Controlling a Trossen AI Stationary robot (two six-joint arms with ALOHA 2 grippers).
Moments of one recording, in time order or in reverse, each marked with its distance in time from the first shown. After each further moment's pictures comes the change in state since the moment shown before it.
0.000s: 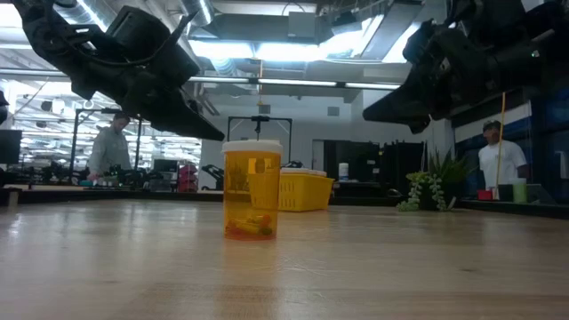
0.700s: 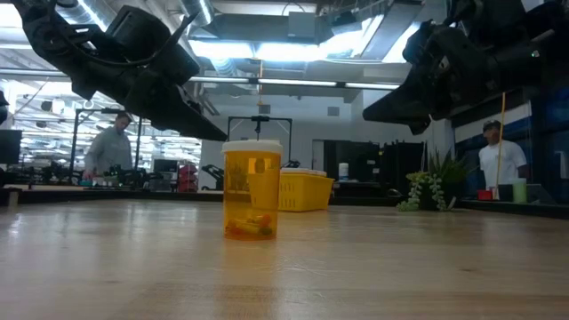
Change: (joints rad) left arm 0.000 0.000 0.000 0.007 -0.001 -0.012; right arm 0.000 0.000 0.000 0.000 0.000 0.023
